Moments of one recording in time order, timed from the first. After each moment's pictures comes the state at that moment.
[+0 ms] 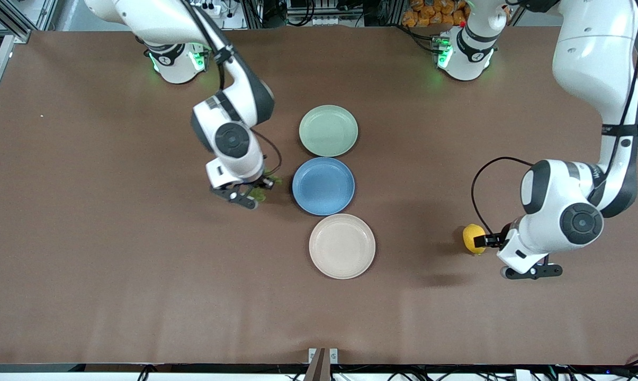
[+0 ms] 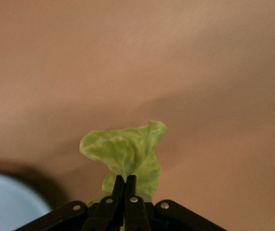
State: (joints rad) left arm -0.03 0.61 -0.11 -1.46 0.13 1.99 -0.24; right arm 0.54 0.46 -0.03 -1.80 0.01 2.11 0.91
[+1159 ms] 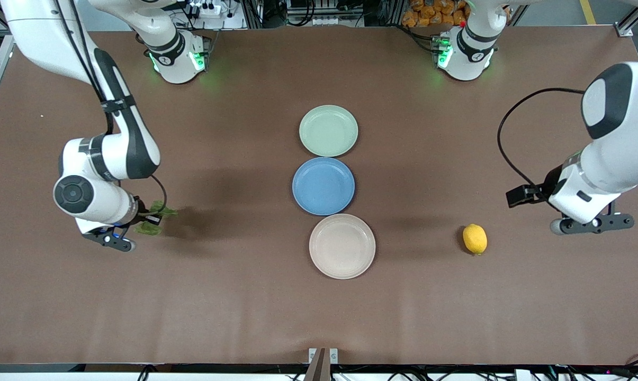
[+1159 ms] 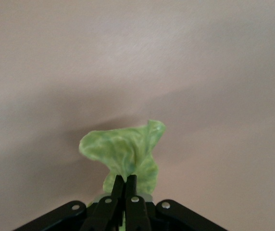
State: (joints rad) left arm -0.02 0.27 -0.12 -1.50 0.04 1.73 -0.21; right arm 0.08 0.47 -0.03 -1.81 -0.11 2.15 0.45
